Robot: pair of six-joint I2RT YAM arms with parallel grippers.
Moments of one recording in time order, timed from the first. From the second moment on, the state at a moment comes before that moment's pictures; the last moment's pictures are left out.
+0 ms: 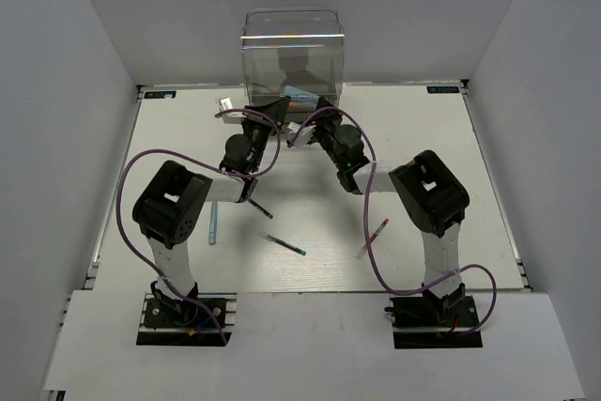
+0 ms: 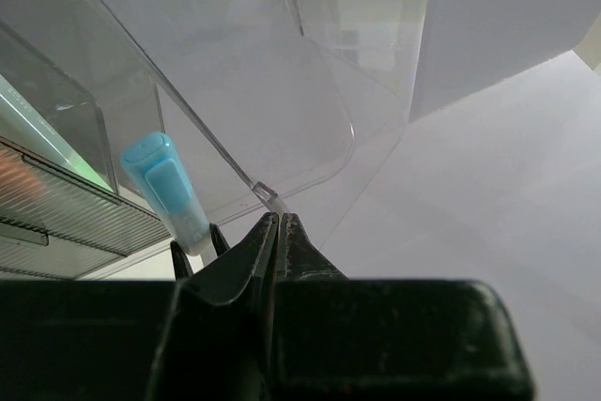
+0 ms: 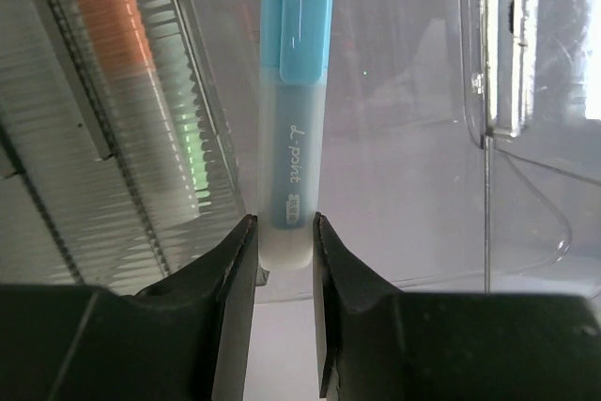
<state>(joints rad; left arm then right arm) -0.49 1.88 0.89 1.35 -0.17 -1.19 0.62 2.02 1.08 1.03 0.09 -1.36</state>
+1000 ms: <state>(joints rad) -0.48 1.88 0.89 1.35 -0.17 -1.20 0.56 2.18 1.28 0.97 0.02 -1.70</state>
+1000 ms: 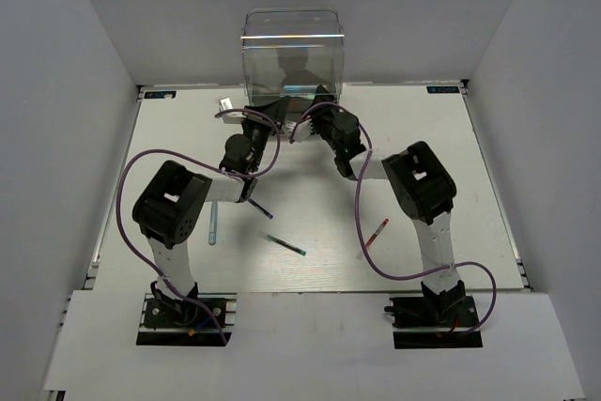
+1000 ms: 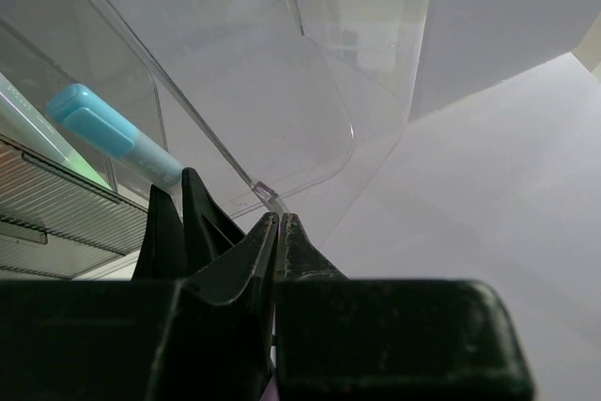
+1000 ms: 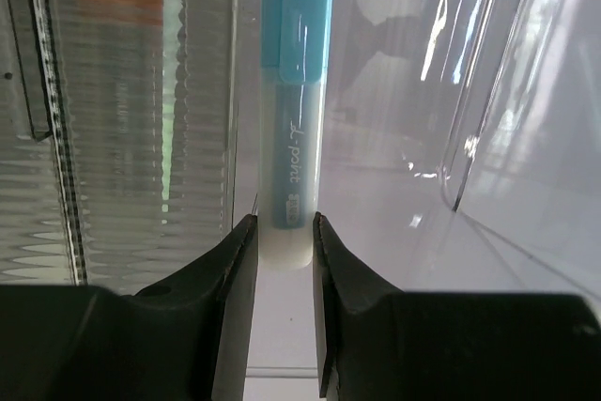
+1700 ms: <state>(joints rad) -0.48 1.88 0.89 1.35 -0.17 -1.20 0.55 2.12 1.33 0.70 -0.02 -1.97</state>
